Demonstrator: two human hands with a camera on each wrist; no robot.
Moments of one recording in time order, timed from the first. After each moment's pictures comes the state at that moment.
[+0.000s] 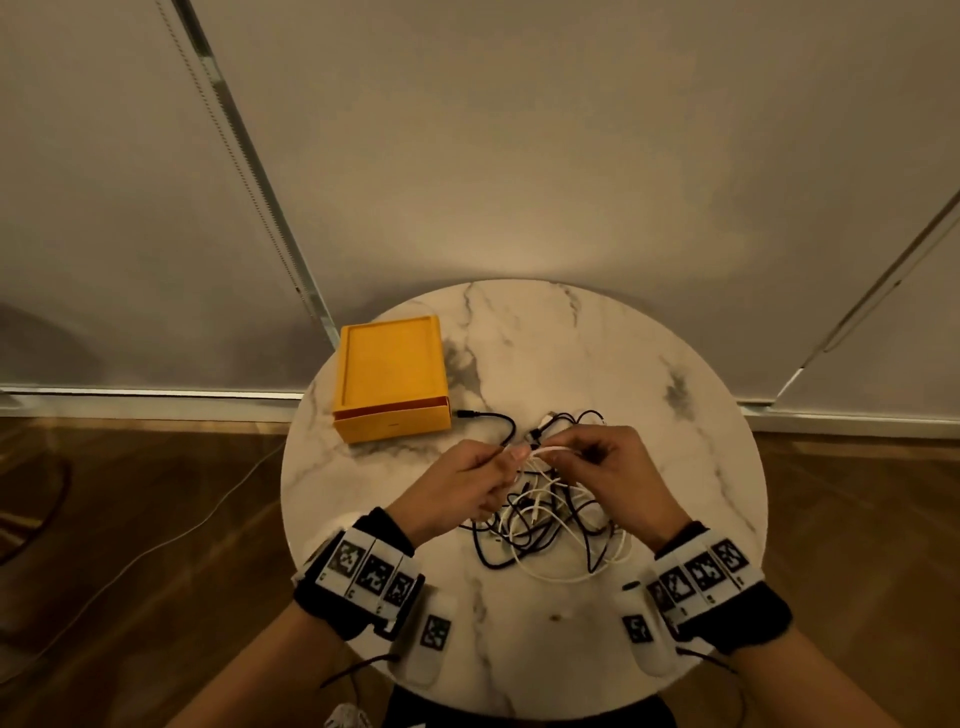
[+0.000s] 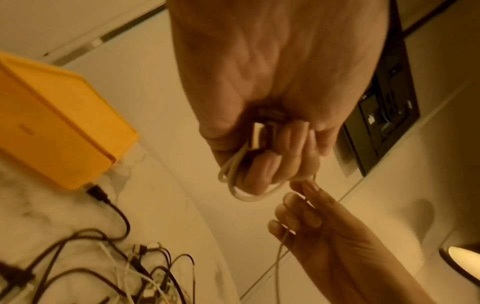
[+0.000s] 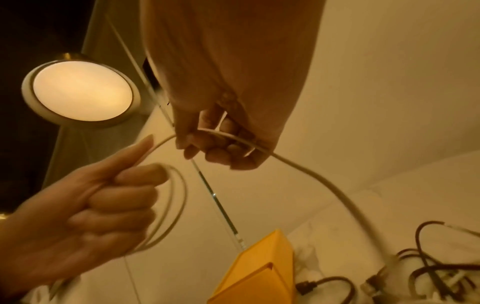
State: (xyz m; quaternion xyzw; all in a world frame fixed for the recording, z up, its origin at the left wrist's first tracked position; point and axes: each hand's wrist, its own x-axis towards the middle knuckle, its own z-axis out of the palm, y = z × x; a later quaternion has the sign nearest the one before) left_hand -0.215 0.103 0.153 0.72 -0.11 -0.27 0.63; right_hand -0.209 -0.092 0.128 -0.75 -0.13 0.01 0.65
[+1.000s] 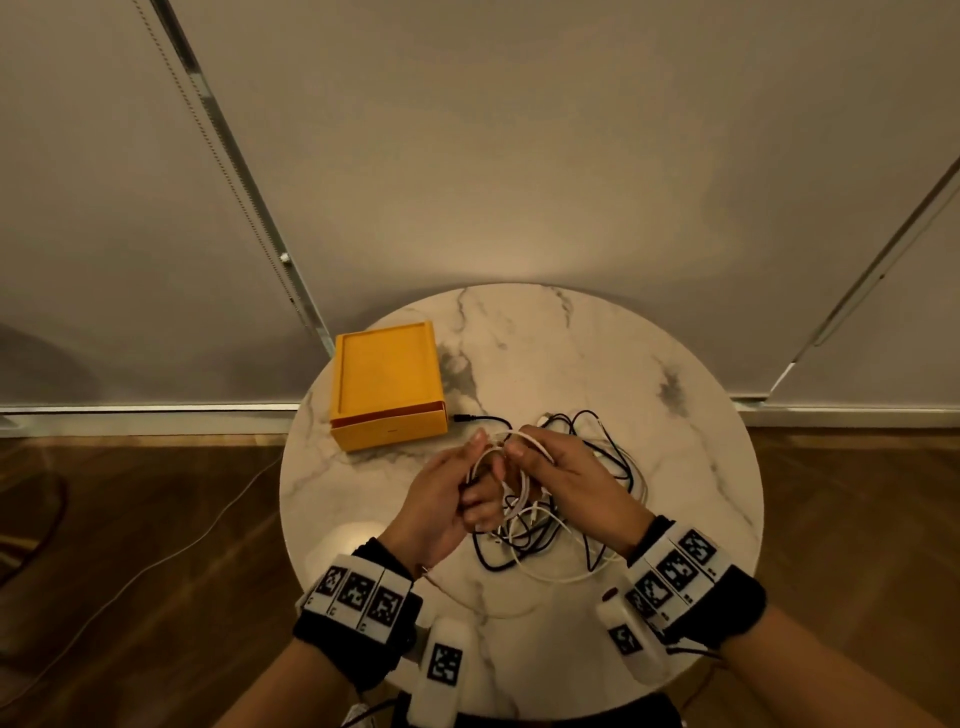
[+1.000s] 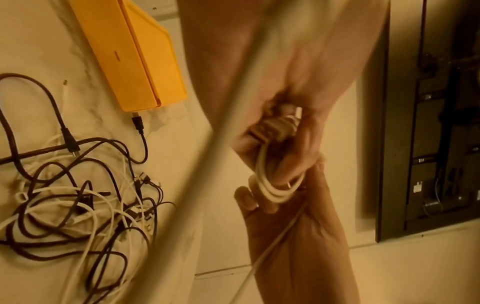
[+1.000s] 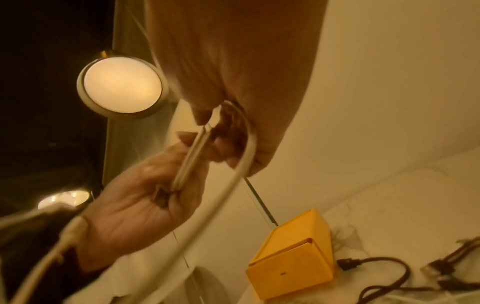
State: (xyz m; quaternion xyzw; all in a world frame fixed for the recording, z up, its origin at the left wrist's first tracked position) left_hand -0.226 0.104 0.141 0.51 0.00 -0.21 0.84; right_hand -0.216 -0.062 0.139 -0.73 -0.19 0.09 0.65
